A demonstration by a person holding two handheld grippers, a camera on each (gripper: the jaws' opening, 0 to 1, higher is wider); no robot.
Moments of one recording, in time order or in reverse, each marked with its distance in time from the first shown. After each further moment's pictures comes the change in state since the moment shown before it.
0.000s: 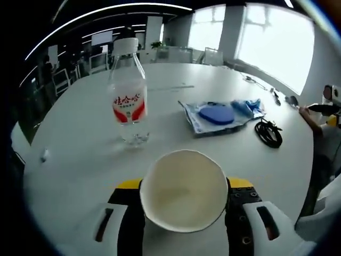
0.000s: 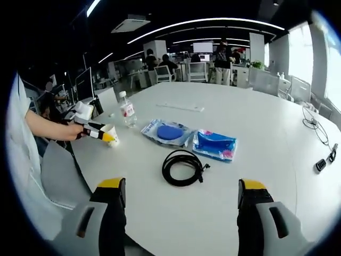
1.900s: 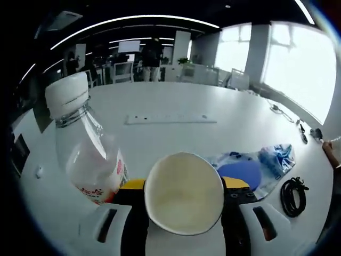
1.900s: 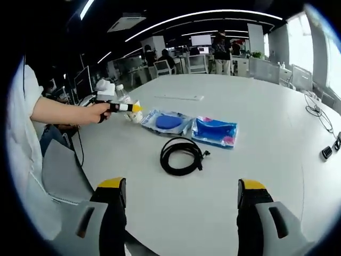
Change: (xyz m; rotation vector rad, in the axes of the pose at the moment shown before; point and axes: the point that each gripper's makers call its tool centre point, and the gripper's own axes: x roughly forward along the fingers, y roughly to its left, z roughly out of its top) left arm 0.090 0.007 0.104 -0.137 -0.155 0.177; right arm 0.009 -0.012 -0.026 0.053 0.043 0.035
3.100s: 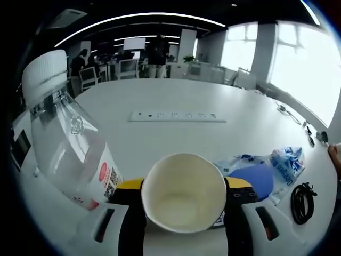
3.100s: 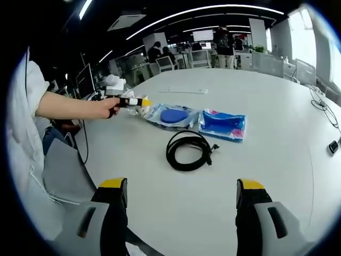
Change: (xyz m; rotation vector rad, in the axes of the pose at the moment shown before) left arm 0.024 0.012 -0.001 -0.027 0.015 0.040; right arm 0.015 0.013 -0.013 0.023 0.035 0.039
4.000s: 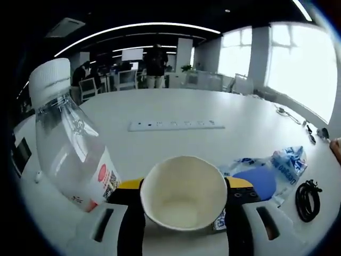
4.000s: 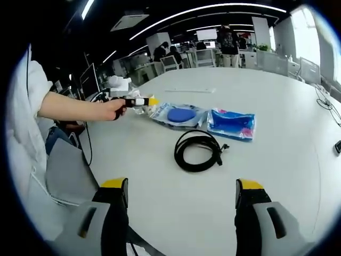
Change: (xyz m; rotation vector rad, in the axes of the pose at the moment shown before) left arm 0.002 -0.002 0.007 0.048 -0.091 0.002; right arm 0.008 0.013 -0.001 0.005 0.005 0.040
